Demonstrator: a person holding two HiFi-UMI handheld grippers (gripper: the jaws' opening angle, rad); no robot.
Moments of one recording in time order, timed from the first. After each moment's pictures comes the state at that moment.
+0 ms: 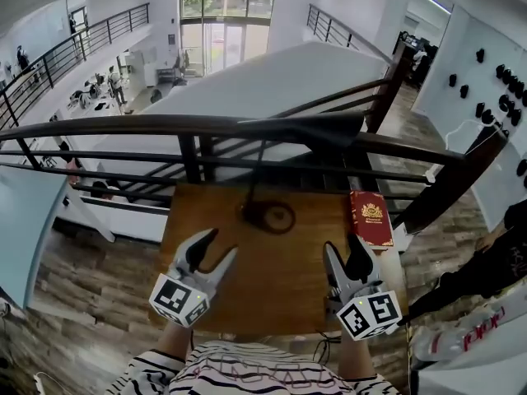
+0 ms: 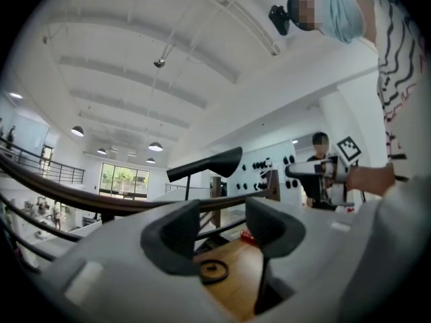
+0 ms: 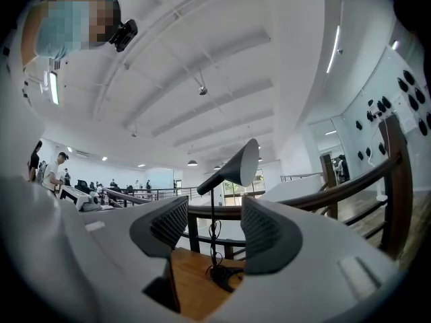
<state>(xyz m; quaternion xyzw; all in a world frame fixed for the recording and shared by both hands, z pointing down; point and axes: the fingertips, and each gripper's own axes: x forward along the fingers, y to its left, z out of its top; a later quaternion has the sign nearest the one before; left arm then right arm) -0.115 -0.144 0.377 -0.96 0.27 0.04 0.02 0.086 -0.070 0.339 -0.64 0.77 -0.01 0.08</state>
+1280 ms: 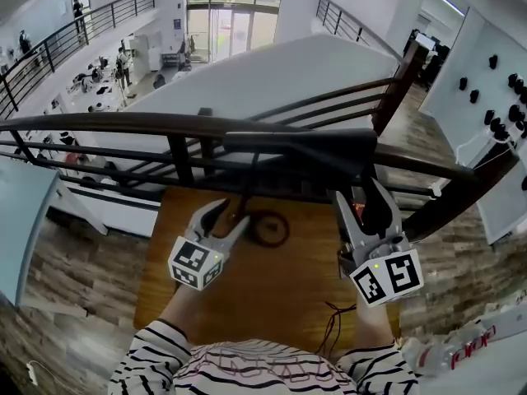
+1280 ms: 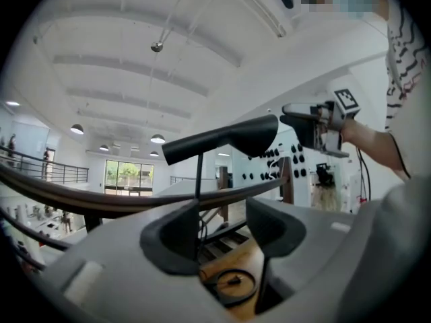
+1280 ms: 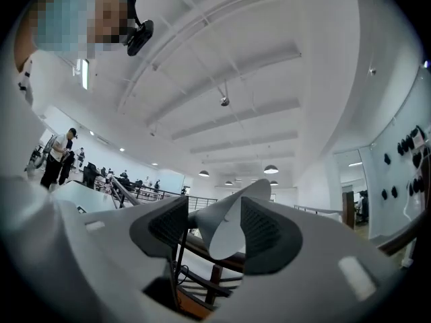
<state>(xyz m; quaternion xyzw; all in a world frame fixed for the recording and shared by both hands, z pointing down) -0.003 -0.308 0.410 -0.96 0.29 -0.01 0.02 0.154 -0.224 0.241 -0.59 0.80 0.11 0.05</state>
